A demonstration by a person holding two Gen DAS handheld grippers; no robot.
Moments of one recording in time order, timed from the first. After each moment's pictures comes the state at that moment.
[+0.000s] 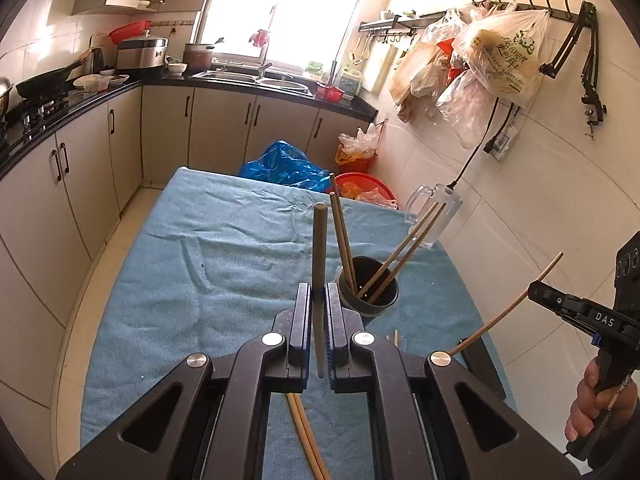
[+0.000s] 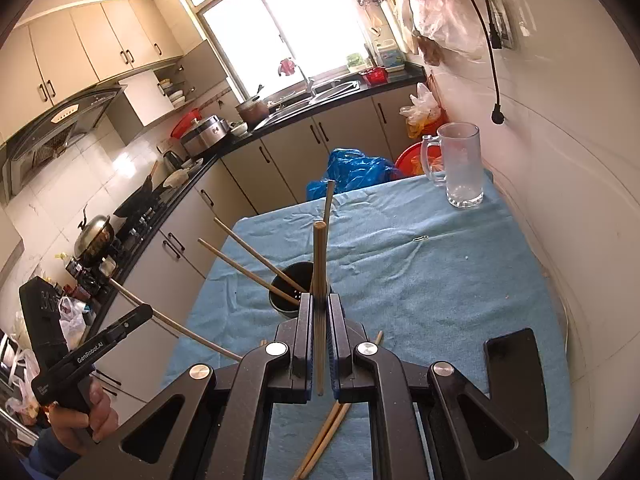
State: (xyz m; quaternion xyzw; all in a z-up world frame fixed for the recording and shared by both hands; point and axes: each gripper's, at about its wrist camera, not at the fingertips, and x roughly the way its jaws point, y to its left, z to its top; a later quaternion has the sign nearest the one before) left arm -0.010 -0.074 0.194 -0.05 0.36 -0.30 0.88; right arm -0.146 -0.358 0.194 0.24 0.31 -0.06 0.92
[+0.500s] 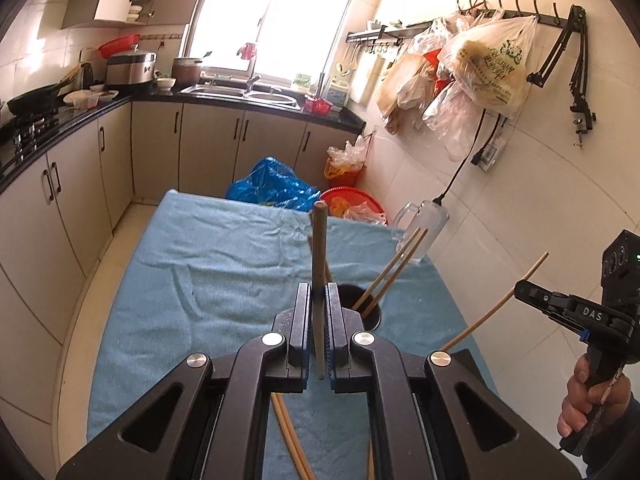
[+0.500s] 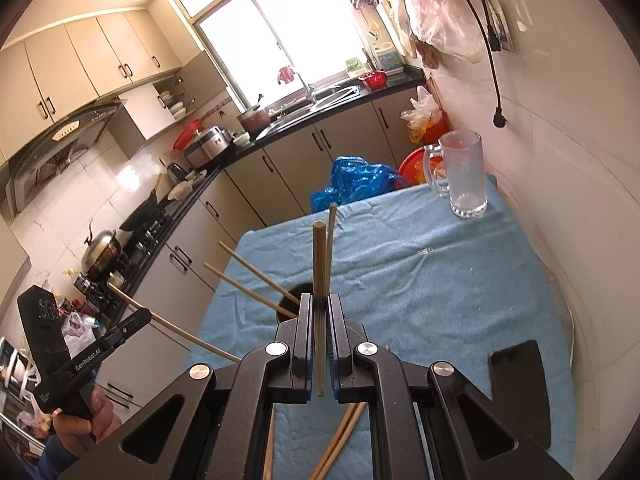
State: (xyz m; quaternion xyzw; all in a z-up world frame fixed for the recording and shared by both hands) left arm -0.003 -0.085 0.228 -0.05 0.33 -0.32 0.89; right arm -0.135 -0.373 0.212 0.26 0.30 -0.05 0.92
